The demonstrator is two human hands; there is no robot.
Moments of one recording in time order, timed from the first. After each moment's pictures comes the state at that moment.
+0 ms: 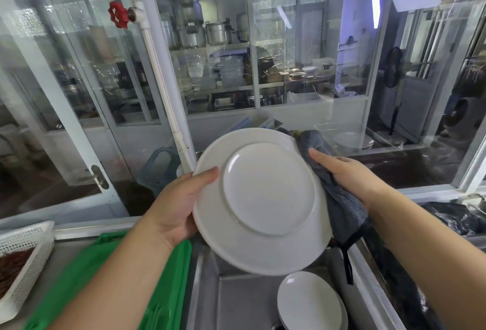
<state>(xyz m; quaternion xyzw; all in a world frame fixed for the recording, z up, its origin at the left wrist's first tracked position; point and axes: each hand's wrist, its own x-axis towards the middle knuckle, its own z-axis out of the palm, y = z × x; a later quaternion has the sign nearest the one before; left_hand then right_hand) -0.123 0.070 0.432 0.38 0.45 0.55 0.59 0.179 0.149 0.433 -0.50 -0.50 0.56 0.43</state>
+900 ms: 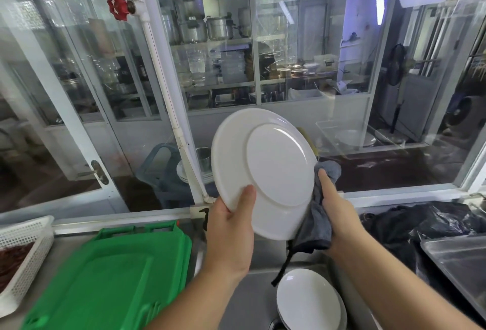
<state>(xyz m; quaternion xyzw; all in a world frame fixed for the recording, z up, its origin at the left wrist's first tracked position) -0.035 0.059 0.371 0.39 0.44 0.70 0.41 0.136 0.141 0.351 -0.53 -0.25 0.61 0.53</state>
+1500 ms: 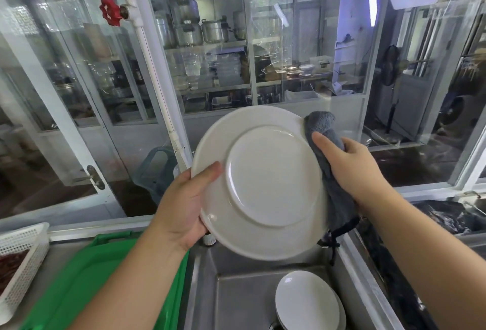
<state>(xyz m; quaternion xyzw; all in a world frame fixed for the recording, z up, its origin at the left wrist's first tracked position) -0.096 0.068 0.434 0.39 0.39 0.64 0.54 0.174 0.152 0.436 -0.54 -0.55 0.36 0.53</state>
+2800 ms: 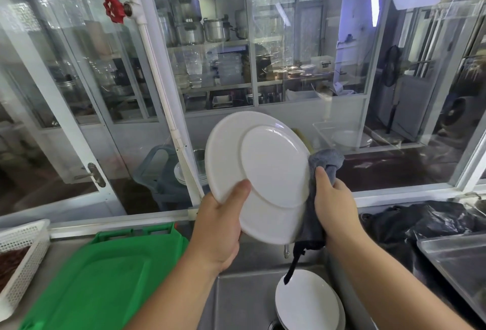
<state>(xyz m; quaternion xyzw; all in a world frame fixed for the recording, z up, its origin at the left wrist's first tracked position) -0.046 0.058 0.400 0.38 0.39 0.68 0.49 0.128 0.126 0.380 -0.61 -0.41 0.42 0.53</state>
